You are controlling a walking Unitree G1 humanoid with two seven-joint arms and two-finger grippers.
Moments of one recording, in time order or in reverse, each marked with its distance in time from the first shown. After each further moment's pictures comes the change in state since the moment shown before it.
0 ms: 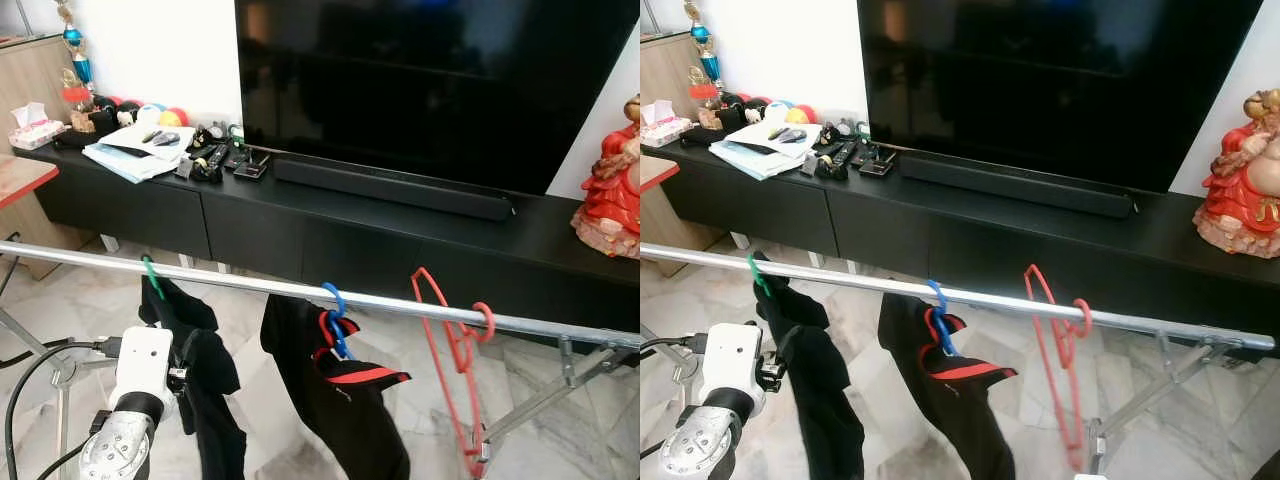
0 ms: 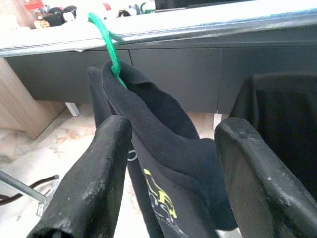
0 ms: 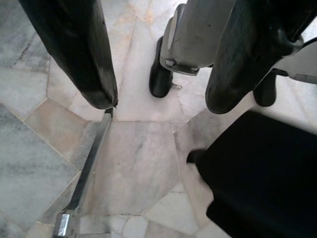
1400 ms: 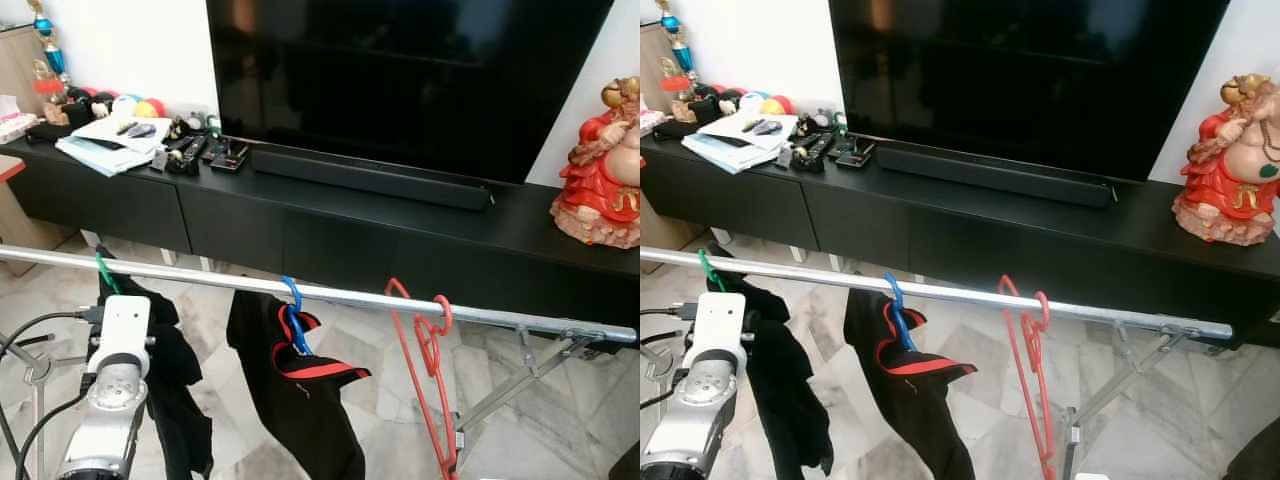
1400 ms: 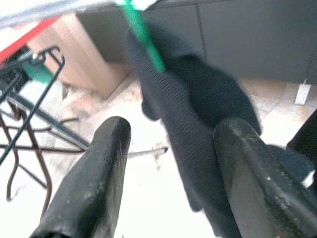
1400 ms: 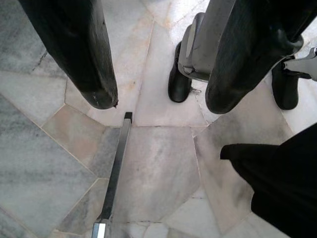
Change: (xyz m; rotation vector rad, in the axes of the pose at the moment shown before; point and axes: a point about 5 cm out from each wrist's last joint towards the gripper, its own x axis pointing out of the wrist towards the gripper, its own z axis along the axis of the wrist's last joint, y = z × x) left arm 0.059 0.048 -0.018 0.082 0.189 0.369; right arm 0.000 -0.002 0.002 -0.001 -0.005 0.000
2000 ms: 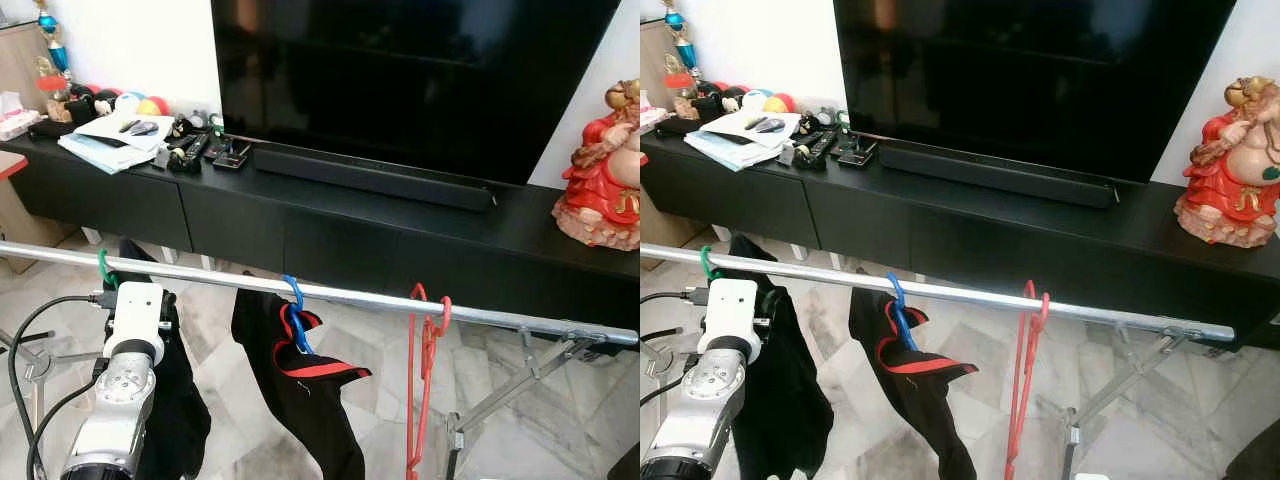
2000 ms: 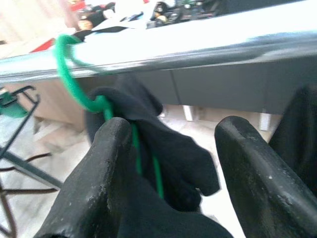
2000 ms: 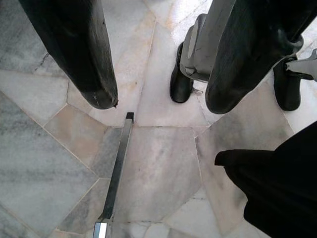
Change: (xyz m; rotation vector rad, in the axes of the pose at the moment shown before) left arm -0.003 -0.015 0.025 -0.024 -0.162 -0.111; right arm 0.000 -0.001 0.000 -0.003 0.000 0.001
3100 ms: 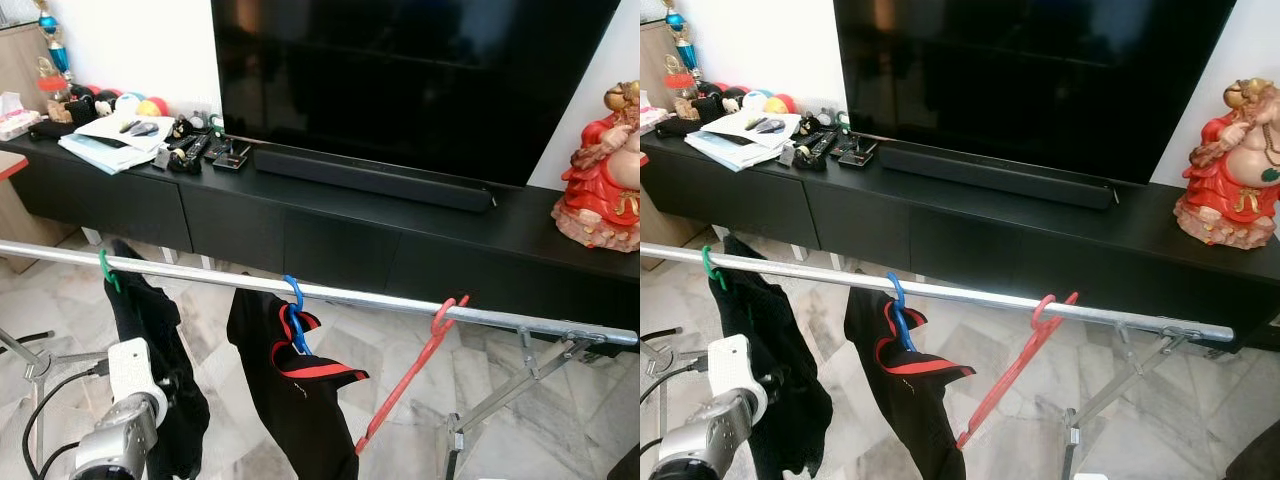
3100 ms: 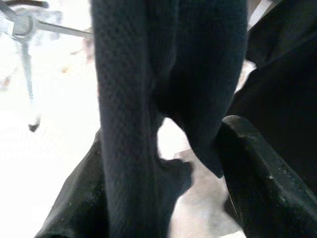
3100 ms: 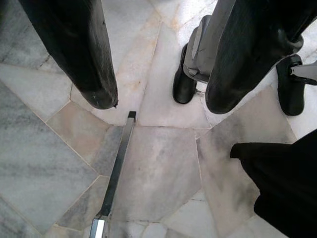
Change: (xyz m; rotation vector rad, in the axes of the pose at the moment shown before) left arm -0.015 -0.009 -0.082 -0.321 0.579 -0.022; right arm 0.000 -0.001 0.000 -0.033 0.004 0.002
